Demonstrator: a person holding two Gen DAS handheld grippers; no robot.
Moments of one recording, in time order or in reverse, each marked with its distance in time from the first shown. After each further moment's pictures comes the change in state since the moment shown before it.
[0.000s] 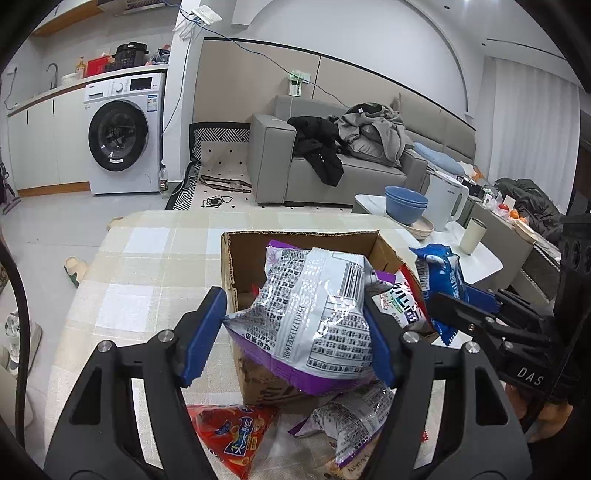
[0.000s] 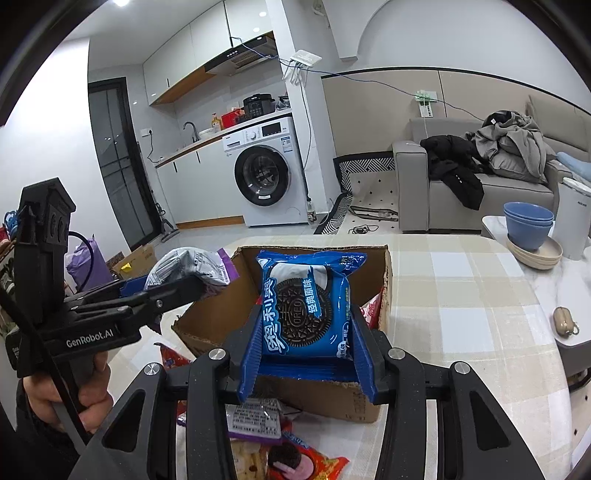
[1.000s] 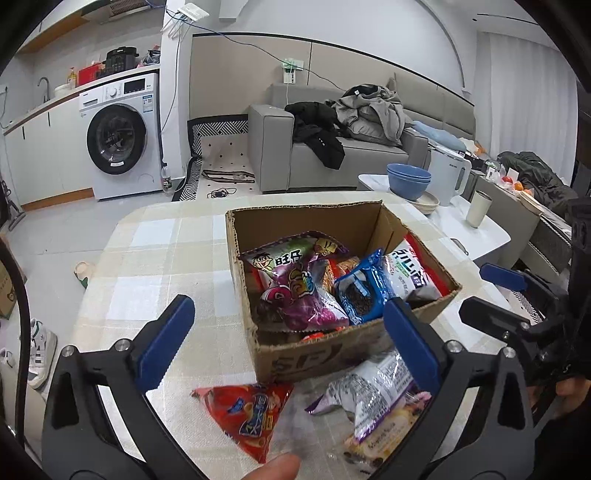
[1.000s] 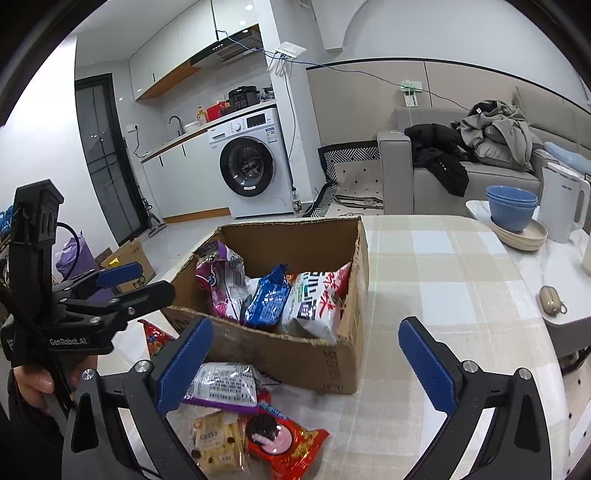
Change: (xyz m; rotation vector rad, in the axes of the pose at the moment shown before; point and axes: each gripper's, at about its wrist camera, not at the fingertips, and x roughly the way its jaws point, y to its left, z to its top) left arm 0.004 0.003 -0.020 0.071 0.043 0.024; right arm -0.013 -0.012 -0.020 0.027 0.040 -0.055
